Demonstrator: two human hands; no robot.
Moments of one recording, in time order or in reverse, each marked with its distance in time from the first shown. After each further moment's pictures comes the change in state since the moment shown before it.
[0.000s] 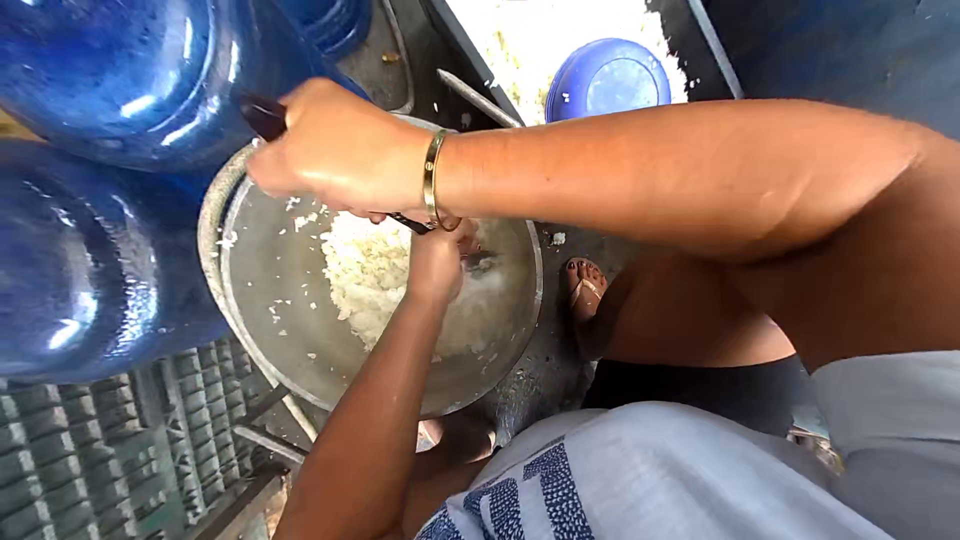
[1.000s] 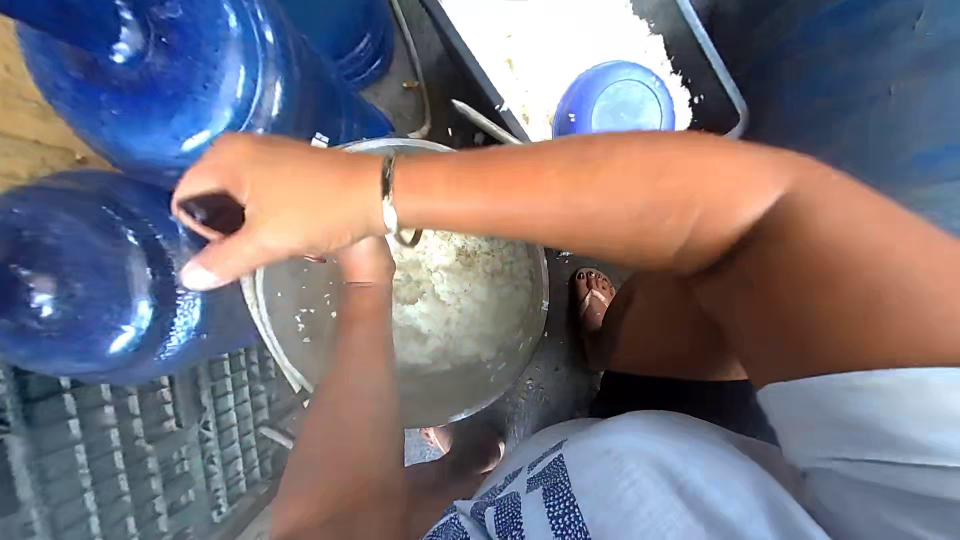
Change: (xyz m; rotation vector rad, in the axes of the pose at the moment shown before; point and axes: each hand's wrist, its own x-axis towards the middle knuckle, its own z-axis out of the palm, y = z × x) left_hand 0.034 0.019 -0.080 0.341 0.320 0.454; right_hand 0.039 0.003 0.023 -0.095 -0.255 -0.541
